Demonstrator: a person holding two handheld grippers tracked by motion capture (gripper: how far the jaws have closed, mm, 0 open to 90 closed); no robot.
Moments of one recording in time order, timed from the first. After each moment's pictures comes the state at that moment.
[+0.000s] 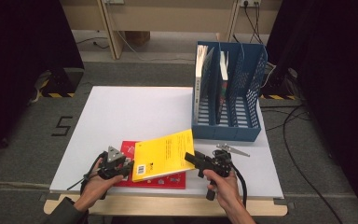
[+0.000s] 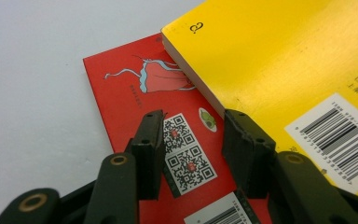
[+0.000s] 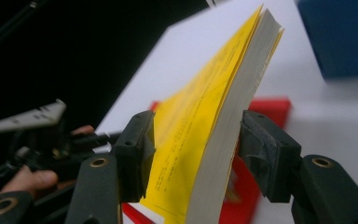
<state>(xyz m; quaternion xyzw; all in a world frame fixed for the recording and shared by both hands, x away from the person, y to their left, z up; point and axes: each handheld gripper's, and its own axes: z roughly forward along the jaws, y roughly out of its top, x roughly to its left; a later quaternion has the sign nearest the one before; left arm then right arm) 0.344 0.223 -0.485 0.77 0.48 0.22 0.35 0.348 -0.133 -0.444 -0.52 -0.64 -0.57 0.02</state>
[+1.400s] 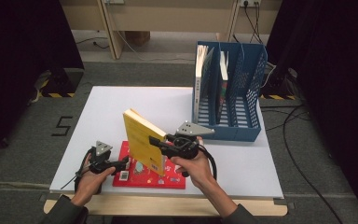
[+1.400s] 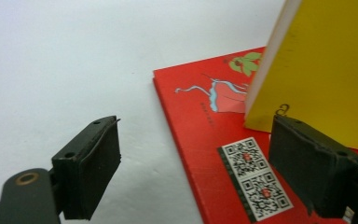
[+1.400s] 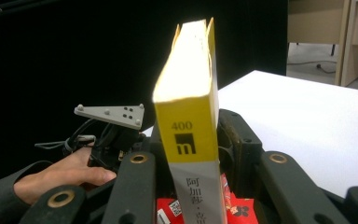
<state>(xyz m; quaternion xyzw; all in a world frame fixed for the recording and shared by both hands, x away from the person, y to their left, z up) 0.360 0.255 -0.484 0.72 0.53 0.24 0.36 0.370 -0.039 -0.377 -0.29 -0.73 -0.62 -0.05</state>
